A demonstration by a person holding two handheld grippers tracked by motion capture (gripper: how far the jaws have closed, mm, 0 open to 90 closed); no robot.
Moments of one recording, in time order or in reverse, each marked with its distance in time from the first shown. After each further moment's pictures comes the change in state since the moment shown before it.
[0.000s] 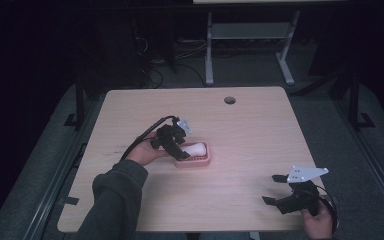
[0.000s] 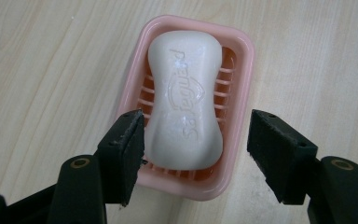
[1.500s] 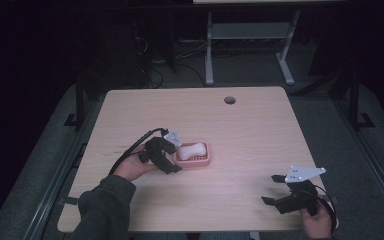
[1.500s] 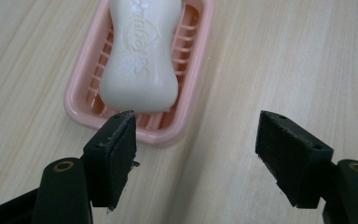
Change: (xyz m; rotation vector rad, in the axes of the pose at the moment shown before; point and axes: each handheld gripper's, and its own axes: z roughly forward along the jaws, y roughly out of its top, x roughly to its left) left arm -0.030 -0.038 -0.011 -0.015 0.002 -0.006; right arm 0.000 0.001 0.003 0.025 -0.014 -0.003
